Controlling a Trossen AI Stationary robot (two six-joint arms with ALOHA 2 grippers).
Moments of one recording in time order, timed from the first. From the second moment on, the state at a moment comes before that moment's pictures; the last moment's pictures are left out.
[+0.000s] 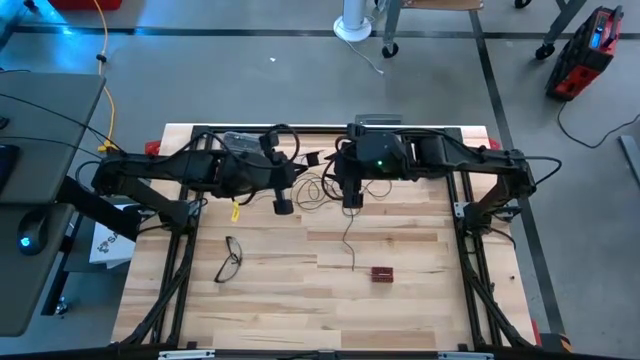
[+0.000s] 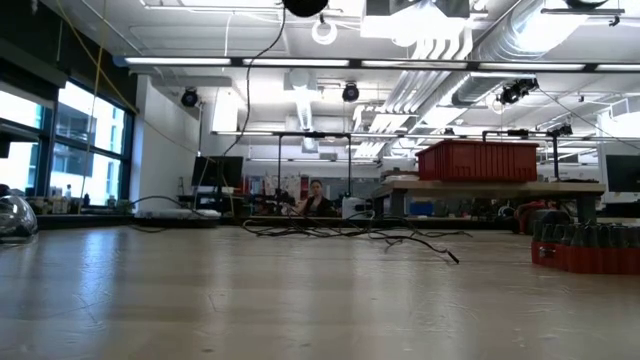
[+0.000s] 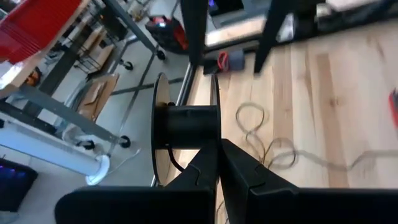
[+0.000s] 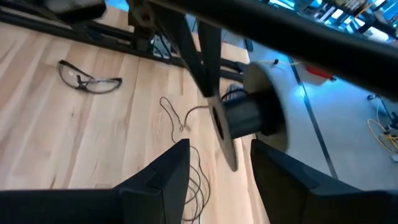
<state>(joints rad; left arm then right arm) -0.13 1.39 1.53 -0.68 -0.58 0.22 0.03 1.64 1.87 -0.82 0.29 -0.29</state>
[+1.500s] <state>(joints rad) -0.17 1.24 1.52 -0.77 -0.68 -0.01 -0.07 1.47 1.80 -0.98 0.21 0.08</state>
